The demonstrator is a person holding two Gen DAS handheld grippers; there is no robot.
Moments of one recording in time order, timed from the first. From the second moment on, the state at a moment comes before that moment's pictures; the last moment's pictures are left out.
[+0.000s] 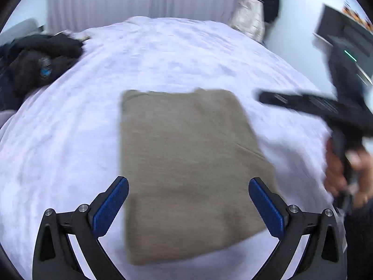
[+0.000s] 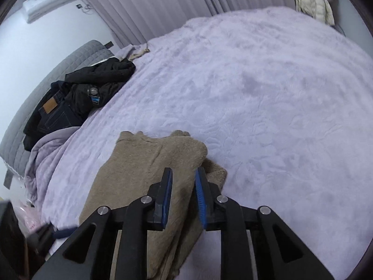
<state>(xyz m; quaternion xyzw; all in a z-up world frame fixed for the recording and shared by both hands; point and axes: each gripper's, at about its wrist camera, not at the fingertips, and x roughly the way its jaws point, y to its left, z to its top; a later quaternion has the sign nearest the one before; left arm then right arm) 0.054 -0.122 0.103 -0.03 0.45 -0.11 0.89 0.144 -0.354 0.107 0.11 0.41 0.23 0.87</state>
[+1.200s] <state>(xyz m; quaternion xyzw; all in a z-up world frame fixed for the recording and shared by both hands) 0.210 -0.057 0.068 -0.11 0.53 -0.07 0.84 0.200 -0.291 0.090 0.03 0.49 0.04 0.87</state>
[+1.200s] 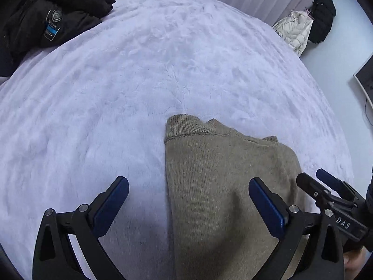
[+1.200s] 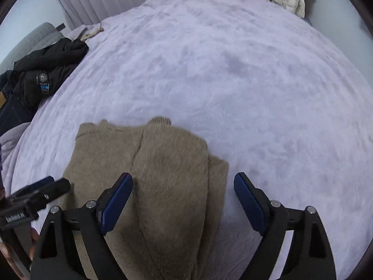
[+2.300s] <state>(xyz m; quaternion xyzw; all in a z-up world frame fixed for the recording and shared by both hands) 0.108 -0.028 0.091 -0.15 0.56 -0.24 0.77 0.096 -0.277 0.108 0.17 0.51 0.24 0.81</state>
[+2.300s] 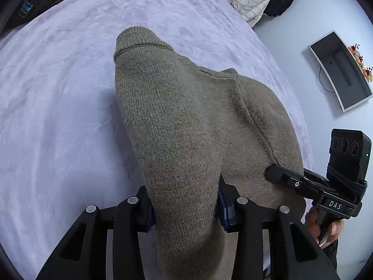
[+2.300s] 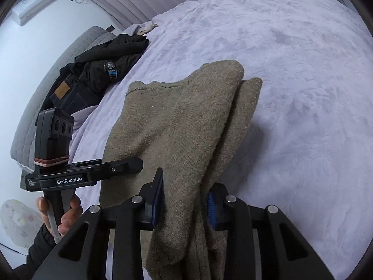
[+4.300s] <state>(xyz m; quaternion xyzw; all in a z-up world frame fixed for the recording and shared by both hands) 0.031 -0.002 0.048 0.05 0.50 0.02 0.87 0.019 -0.185 0.087 -0.09 0.47 0.26 0.84</state>
